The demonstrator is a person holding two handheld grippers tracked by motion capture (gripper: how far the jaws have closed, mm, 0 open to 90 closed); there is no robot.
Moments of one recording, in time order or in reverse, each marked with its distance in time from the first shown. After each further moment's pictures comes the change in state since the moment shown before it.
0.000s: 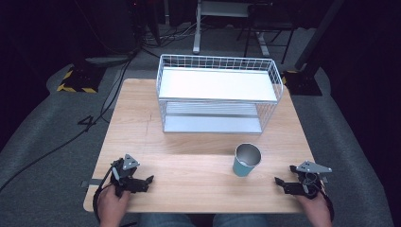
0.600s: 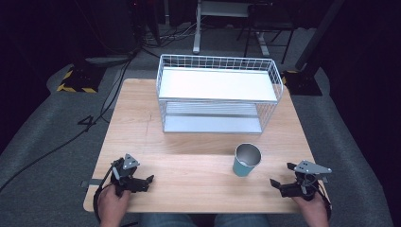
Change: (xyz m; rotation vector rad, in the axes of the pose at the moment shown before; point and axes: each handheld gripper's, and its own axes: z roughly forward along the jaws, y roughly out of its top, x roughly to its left) left arm 0.001 0.001 0.001 0.001 0.000 0.004; right arm 0.022 0.017 -0.008 -0.083 0.079 -0.043
